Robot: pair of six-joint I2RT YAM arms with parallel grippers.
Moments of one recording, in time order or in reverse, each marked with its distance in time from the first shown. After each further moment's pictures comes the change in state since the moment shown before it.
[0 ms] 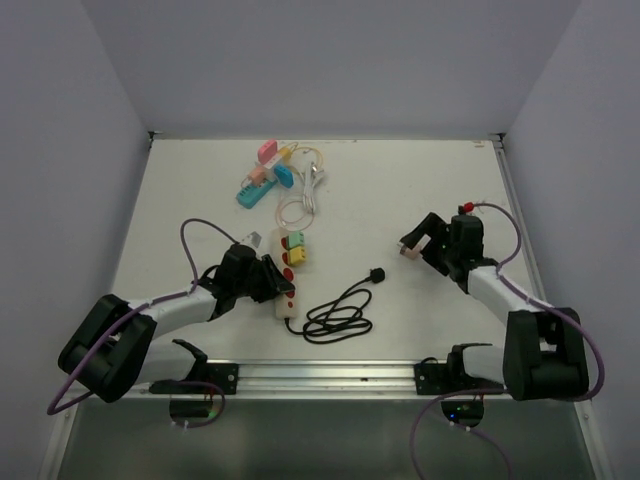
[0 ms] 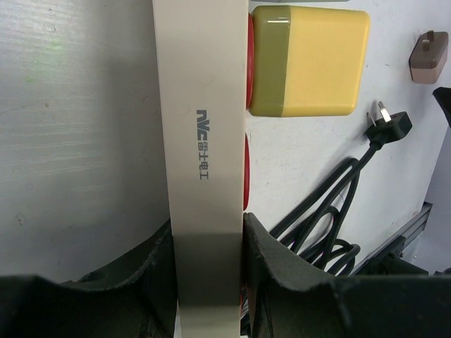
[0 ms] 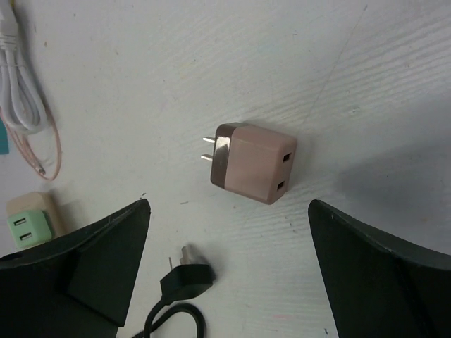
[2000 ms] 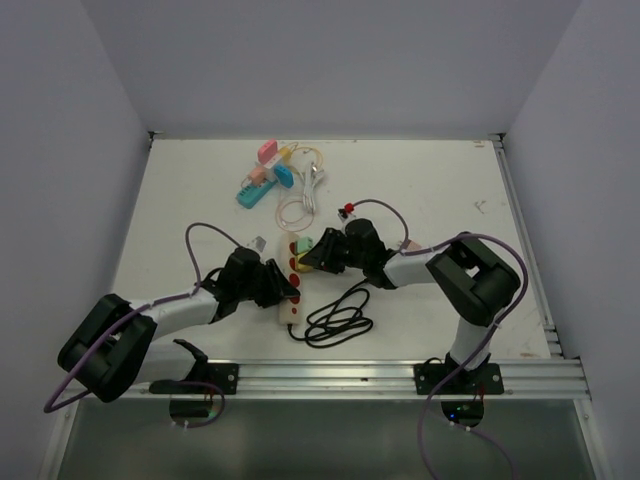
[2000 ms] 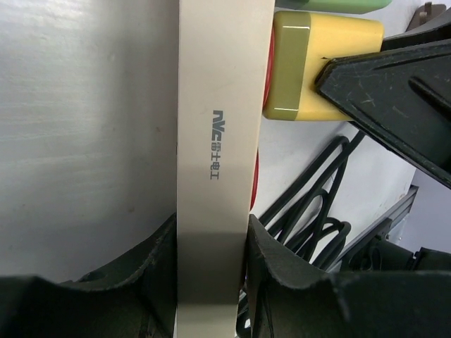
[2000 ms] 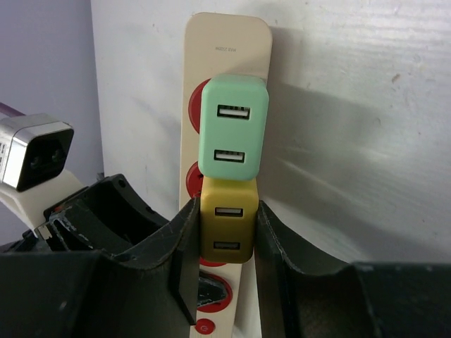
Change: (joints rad) left arm -0.028 0.001 -0.009 -0.007 0.008 -0.050; right arm 0.652 0.535 0.257 0.508 -0.132 0.266
